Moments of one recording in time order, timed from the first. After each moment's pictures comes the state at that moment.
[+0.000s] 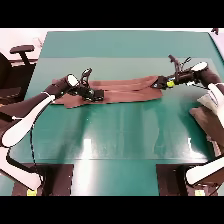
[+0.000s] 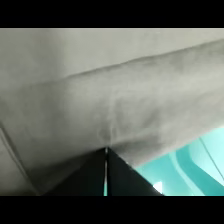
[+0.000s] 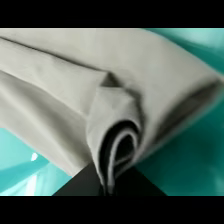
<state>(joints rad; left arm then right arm) -0.35 -1.70 1.29 0.93 -0.84 -1.49 -0.13 -1.73 1.45 -0.73 1.21 1.05</state>
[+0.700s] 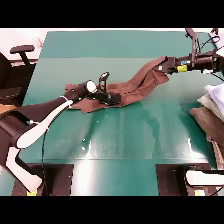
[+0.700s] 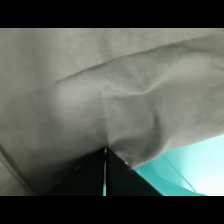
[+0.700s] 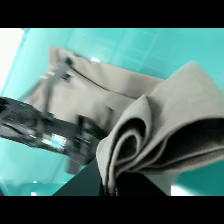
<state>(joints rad) -0.57 -1.80 1.38 0.88 -0.74 -1.55 -0.08 -1.43 1.45 -0.58 1.28 1.08</state>
